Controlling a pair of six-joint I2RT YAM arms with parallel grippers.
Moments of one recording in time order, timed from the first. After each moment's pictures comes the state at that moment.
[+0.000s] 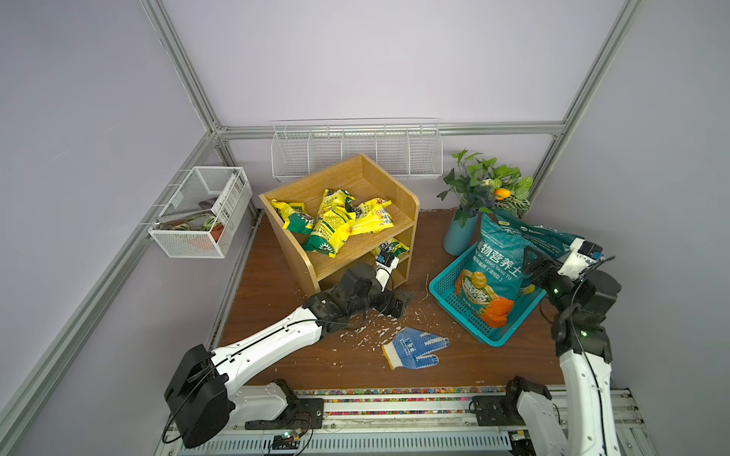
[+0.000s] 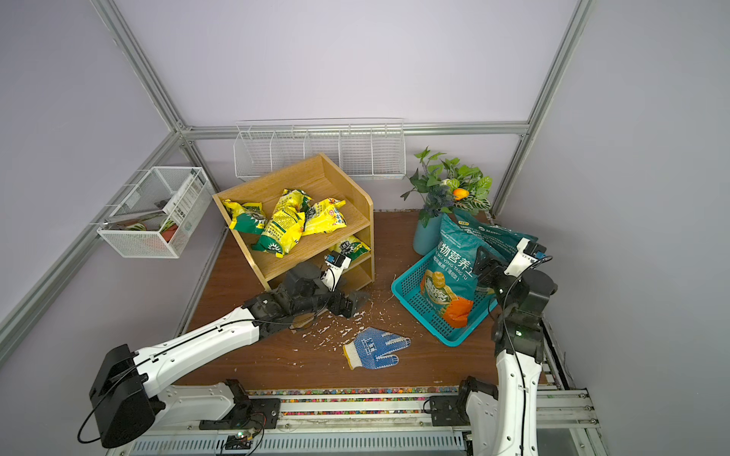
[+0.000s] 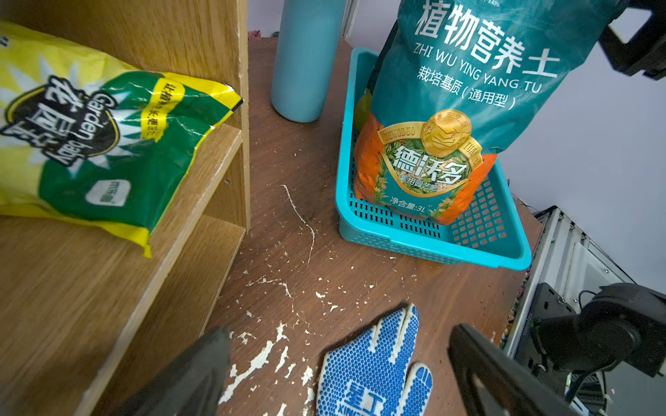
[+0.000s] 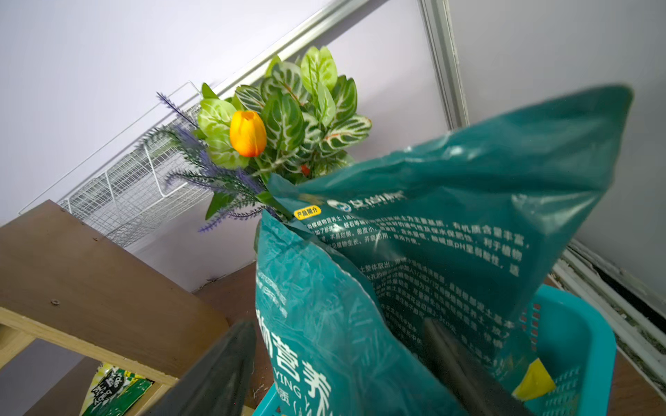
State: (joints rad) left arm -0.88 1.26 0.90 -0.14 0.13 -0.28; right arm -0.37 0.74 0.76 -0.18 -0.38 0.41
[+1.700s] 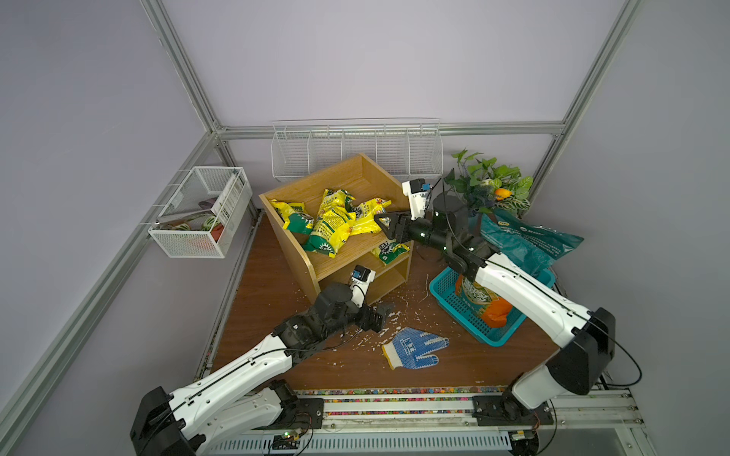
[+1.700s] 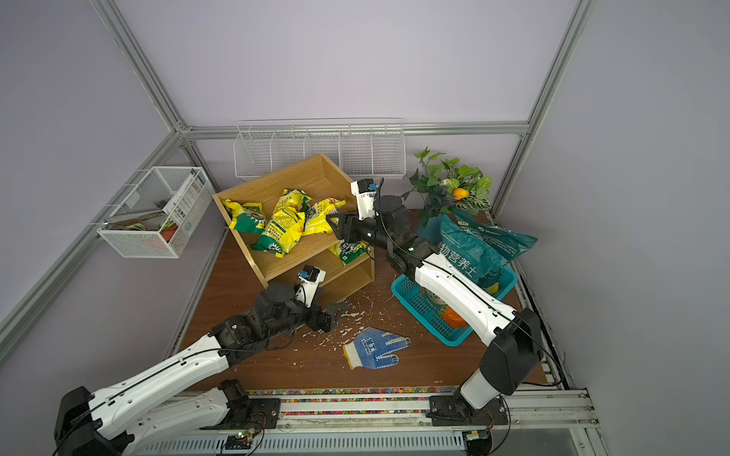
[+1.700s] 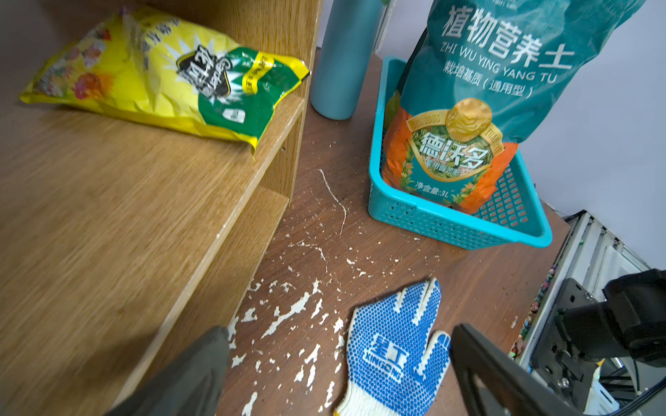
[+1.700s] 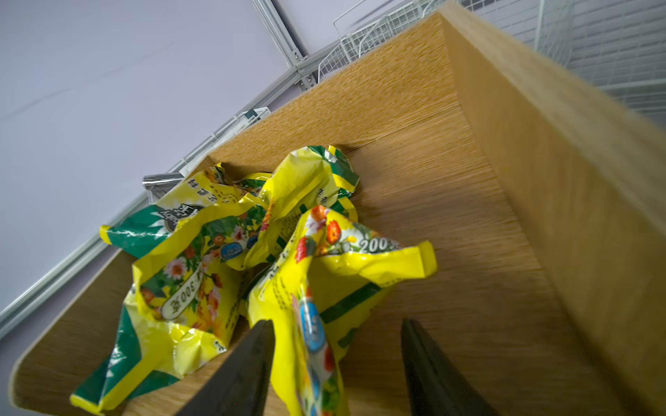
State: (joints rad) left arm -0.88 0.97 0.70 -0.20 0.01 -0.29; right arm 0.66 1.59 1.50 -0.09 -0.28 0.49
